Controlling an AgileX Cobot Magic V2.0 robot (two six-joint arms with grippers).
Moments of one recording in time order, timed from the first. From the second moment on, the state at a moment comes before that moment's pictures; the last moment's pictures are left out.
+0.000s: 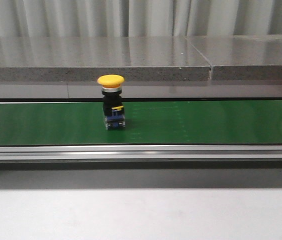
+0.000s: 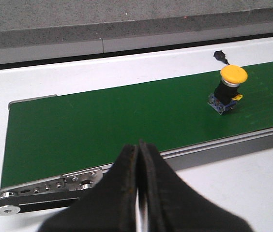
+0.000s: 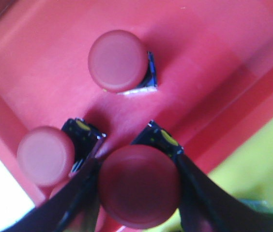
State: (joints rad) left arm -0.20 0.42 -0.64 -0.10 0.76 0.10; right arm -0.52 1.87 -1.47 0.04 0.74 0.30
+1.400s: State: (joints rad) left arm -0.20 0.42 -0.64 -0.10 0.76 0.10; right arm -0.50 1.53 -1.47 0.01 0.78 0.26
